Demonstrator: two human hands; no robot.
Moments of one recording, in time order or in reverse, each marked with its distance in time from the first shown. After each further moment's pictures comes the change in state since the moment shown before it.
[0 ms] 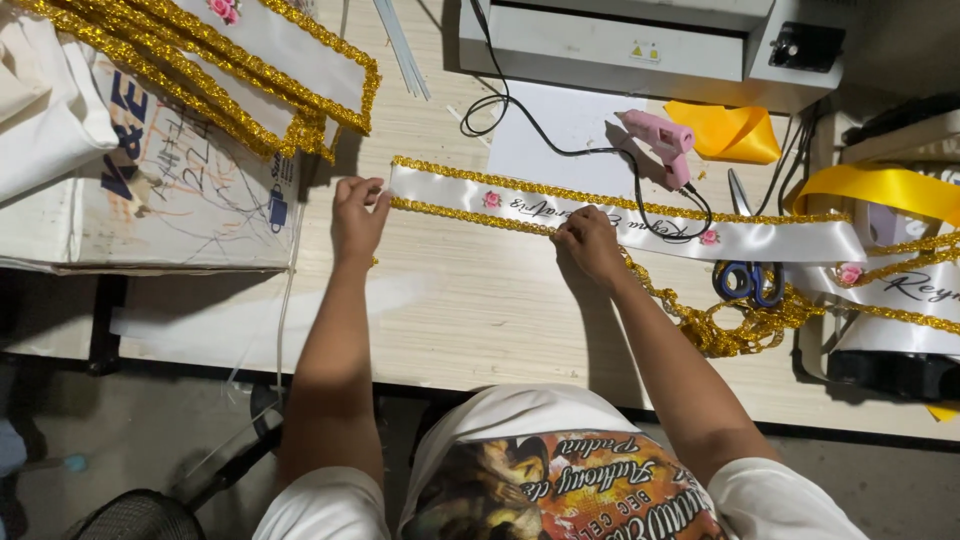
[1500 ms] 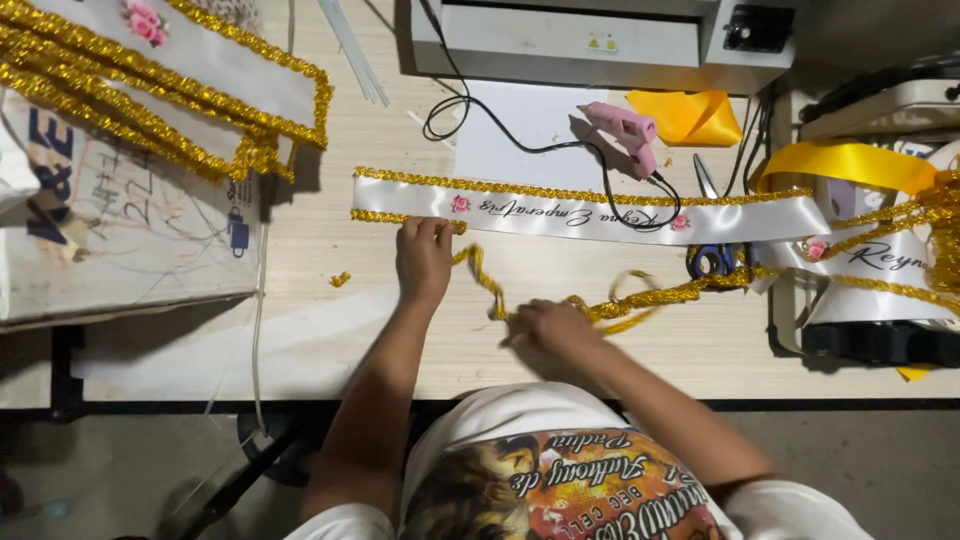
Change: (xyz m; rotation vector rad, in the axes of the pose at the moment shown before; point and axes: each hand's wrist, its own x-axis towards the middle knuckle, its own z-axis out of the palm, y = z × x) left_hand -0.087 0.064 0.104 0.191 0.096 0.325; right_hand -0.120 -0.039 0.013 -0.266 -0.388 -0.233
